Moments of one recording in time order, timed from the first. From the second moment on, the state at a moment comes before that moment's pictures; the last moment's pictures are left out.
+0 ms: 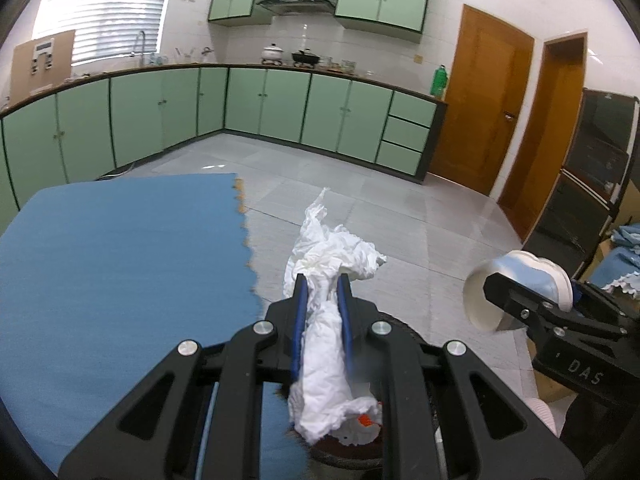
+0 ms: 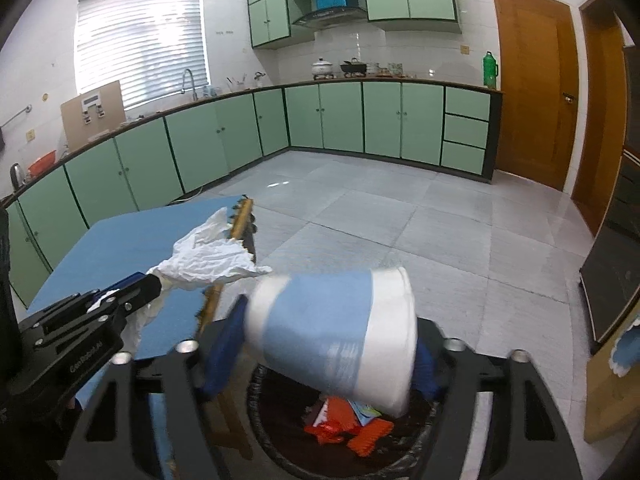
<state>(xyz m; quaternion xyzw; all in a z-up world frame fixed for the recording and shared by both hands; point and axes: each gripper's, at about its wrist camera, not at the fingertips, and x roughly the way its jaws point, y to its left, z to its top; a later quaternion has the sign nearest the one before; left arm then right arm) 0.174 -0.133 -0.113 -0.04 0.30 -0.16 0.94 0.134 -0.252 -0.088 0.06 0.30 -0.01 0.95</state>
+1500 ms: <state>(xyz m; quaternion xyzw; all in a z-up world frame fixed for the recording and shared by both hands) 0.142 -0.112 -0.062 -0.03 0.27 -0.15 0.95 0.098 -0.268 -0.057 0.08 0.27 0.00 0.96</state>
